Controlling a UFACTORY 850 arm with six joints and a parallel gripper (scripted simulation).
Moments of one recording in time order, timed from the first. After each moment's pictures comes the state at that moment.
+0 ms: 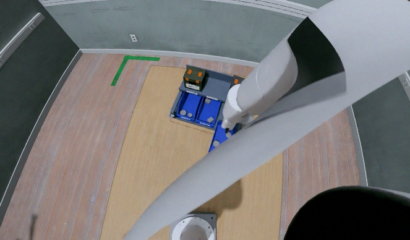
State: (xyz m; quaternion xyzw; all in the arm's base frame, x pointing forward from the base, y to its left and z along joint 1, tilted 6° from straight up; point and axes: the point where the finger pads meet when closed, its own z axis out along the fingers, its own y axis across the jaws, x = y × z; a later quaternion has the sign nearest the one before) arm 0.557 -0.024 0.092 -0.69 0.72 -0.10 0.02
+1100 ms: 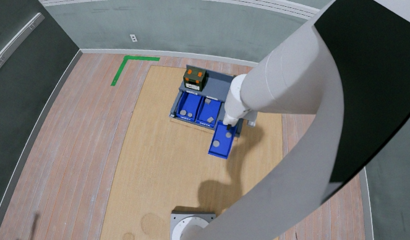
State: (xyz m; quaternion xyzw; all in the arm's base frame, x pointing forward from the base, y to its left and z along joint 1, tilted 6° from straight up) arm 0.555 -0.019 0.137 -0.69 0.72 -0.10 0.02
